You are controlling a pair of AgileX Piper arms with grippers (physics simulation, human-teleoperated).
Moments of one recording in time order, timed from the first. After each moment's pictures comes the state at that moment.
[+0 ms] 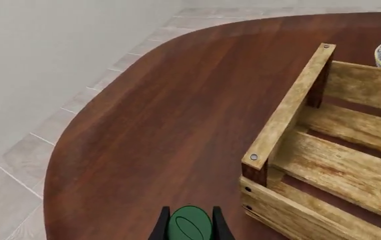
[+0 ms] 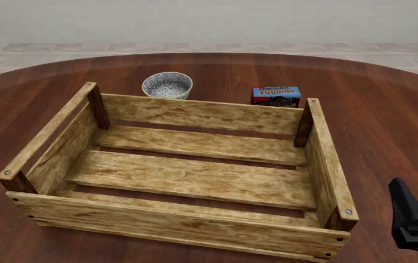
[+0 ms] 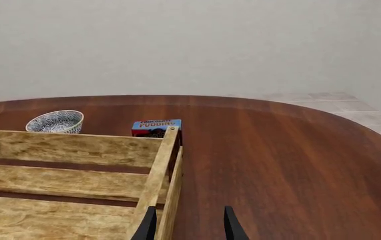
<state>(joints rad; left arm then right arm) 0.58 0.13 -0.15 0.36 0.21 -0.03 0.11 0.00 -0.06 0.01</state>
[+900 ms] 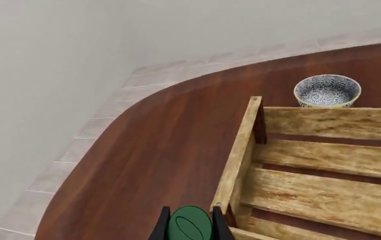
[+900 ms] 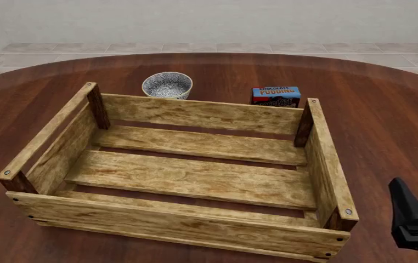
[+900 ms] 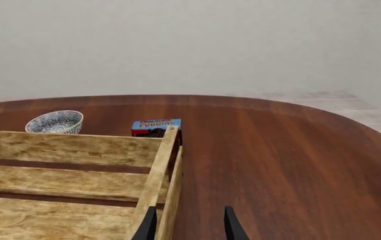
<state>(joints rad) 0.32 0.24 -0.44 0.42 0.29 -0.03 0.11 0.00 -0.07 0.01</state>
